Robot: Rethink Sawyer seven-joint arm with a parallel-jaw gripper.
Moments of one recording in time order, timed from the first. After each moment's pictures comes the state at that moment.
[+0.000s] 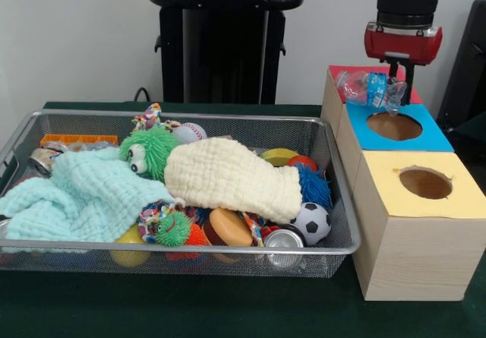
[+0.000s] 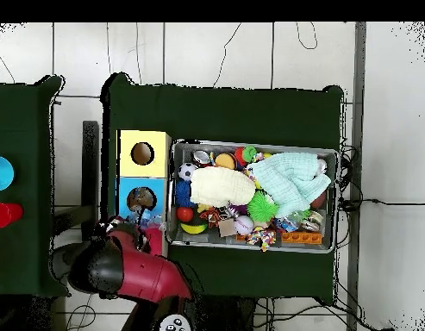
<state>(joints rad) 0.20 -0.78 -0.04 2.12 0.51 0.08 1.98</state>
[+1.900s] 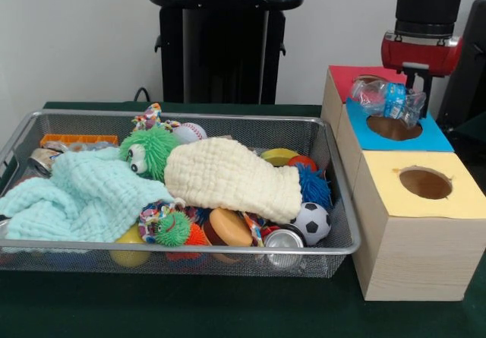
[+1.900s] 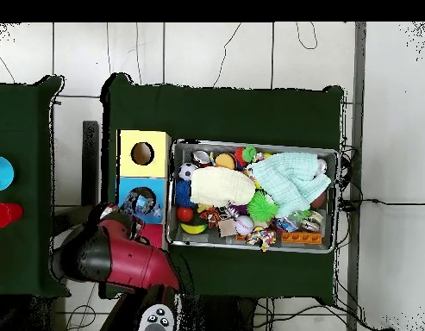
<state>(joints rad) 0.28 -0.72 -0.12 2.00 0.52 0.08 1.98</state>
